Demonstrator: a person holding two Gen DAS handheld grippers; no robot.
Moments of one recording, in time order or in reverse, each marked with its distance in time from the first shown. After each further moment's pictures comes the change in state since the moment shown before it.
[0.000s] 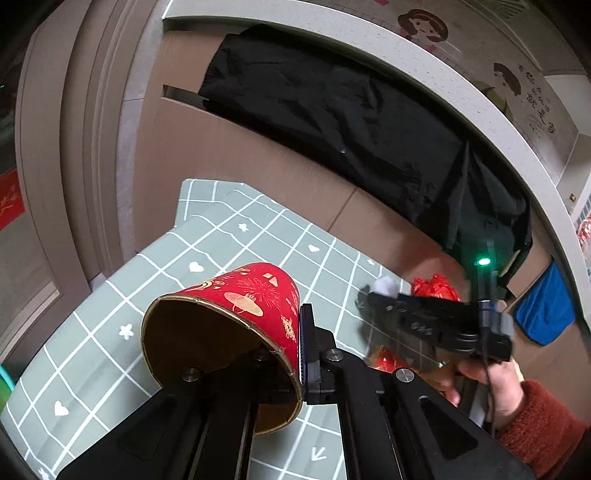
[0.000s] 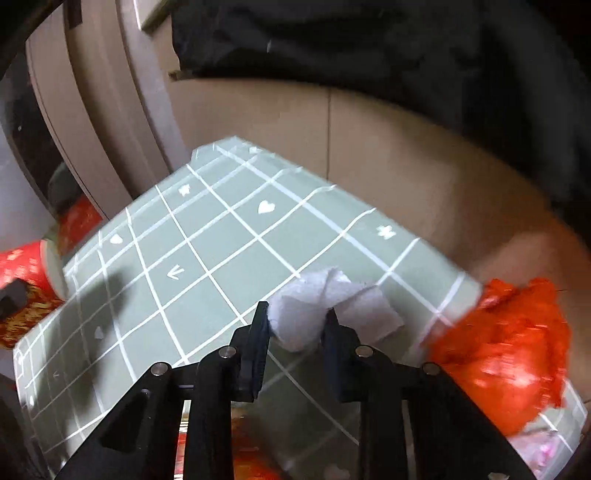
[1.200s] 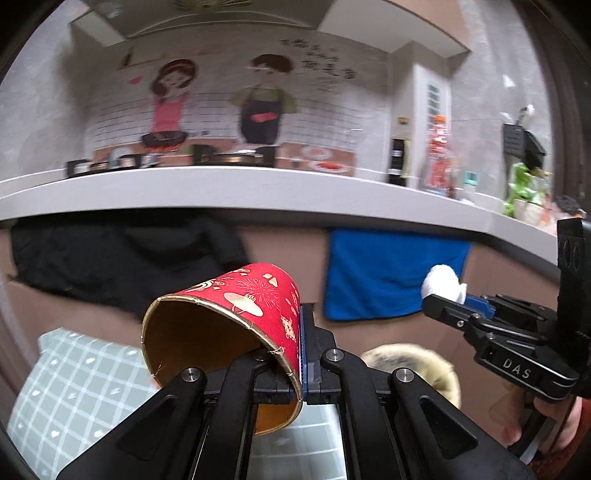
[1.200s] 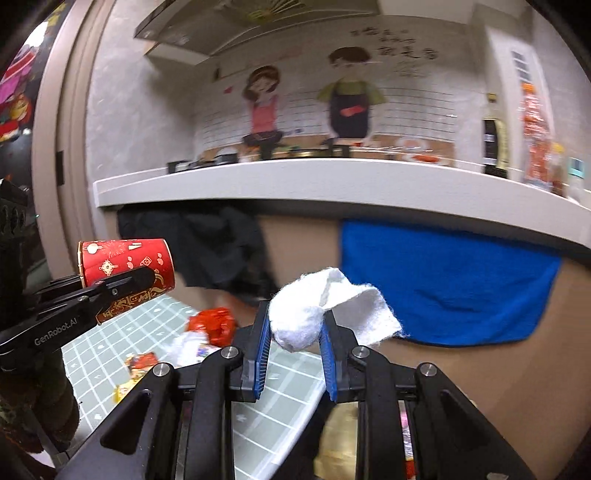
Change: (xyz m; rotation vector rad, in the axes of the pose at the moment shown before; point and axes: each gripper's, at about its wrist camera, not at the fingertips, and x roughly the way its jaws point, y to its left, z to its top) left arm -0.062 -0.395 -0.066 0.535 -0.207 -0.306; right arm -0.388 -0.156 -0.186 0.211 -0.558 -0.336
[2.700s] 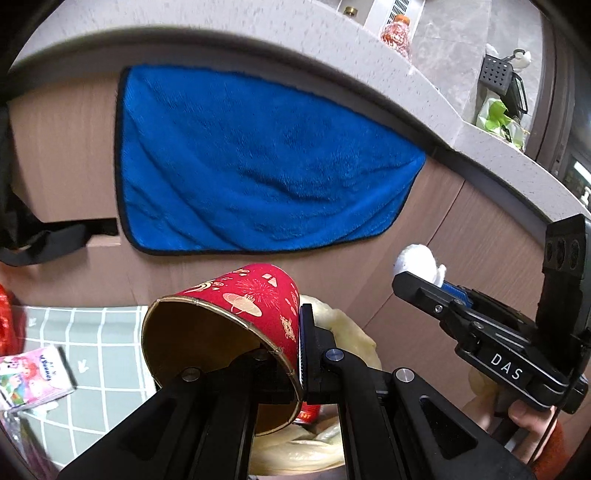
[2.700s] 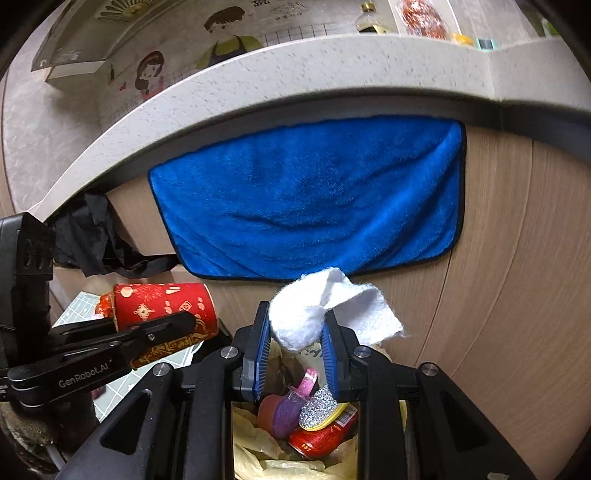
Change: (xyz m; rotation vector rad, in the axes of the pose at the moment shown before) left arm 0.194 -0.127 -0.053 -0.073 0.346 -0.316; right arm 0.028 -0.178 -0.066 0.241 0.153 -0.153
